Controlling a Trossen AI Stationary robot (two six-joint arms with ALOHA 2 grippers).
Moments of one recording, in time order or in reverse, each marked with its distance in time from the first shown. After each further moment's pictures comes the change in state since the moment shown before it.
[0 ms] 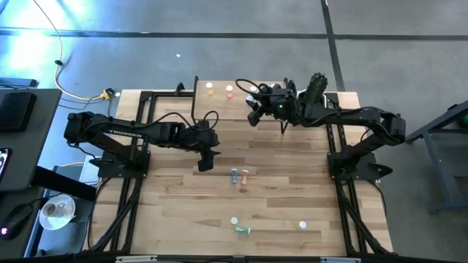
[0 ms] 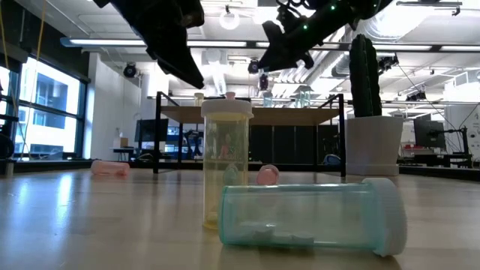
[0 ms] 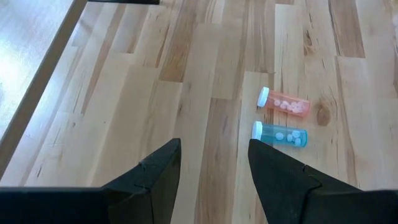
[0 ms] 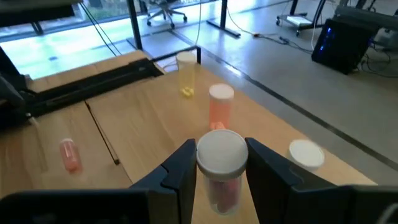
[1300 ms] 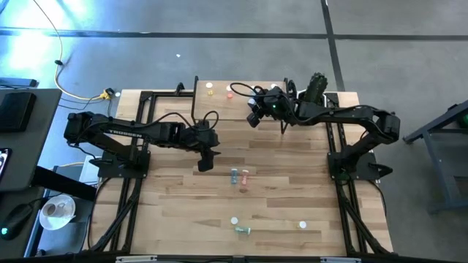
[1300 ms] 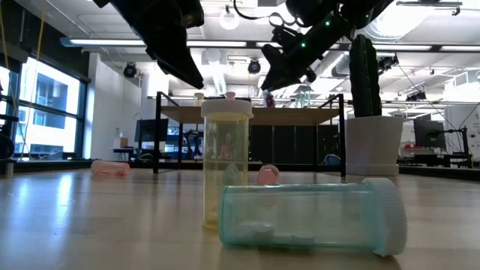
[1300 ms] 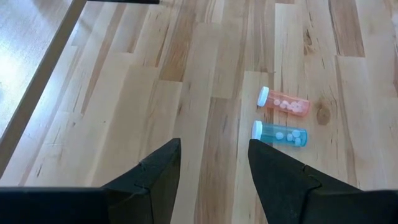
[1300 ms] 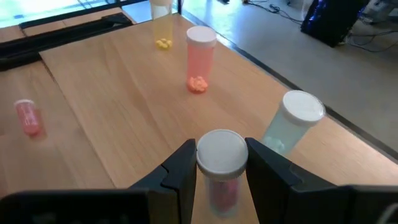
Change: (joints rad) left arm 0.000 0.000 0.000 -0.002 0.001 0.000; right arm -0.036 0.064 0.000 -0.083 0.010 -0.006
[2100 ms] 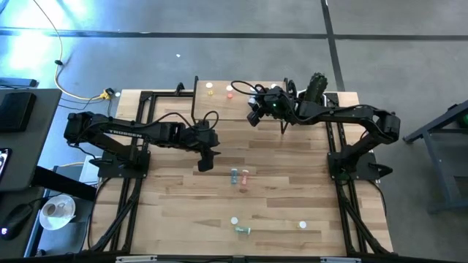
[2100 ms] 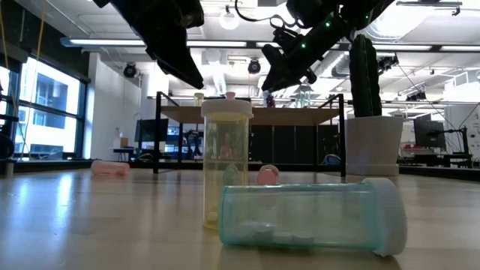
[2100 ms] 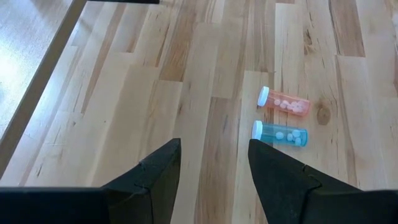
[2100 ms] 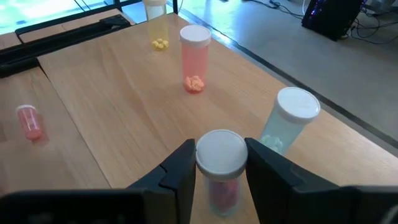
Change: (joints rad) left arm 0.000 0.000 0.000 -0.001 0.000 0.000; right arm -0.012 0.000 0.000 -0.005 -0.013 0.033
